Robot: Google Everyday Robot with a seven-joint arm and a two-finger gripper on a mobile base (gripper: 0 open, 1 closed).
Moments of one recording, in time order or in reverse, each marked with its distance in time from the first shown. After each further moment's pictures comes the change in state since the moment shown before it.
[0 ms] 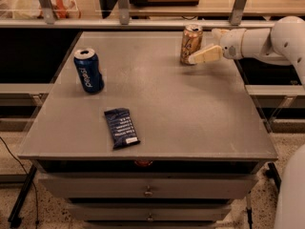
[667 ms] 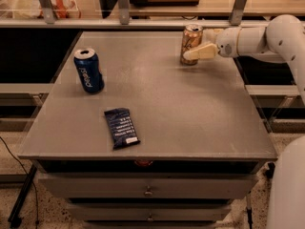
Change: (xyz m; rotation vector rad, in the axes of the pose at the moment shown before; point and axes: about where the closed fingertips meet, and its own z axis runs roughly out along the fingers) arm -0.008 0.003 0.013 -0.034 -0.019 -0.010
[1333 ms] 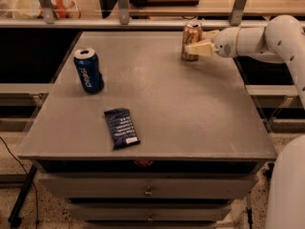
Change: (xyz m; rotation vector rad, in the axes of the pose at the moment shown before) arm -0.001 0.001 0.003 -0.010 -0.010 -0.005
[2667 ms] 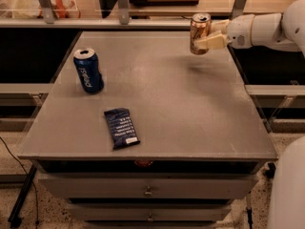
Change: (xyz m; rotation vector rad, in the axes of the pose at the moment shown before) arm -0.028 -0.005 -0.038 0.008 0.027 -0.127
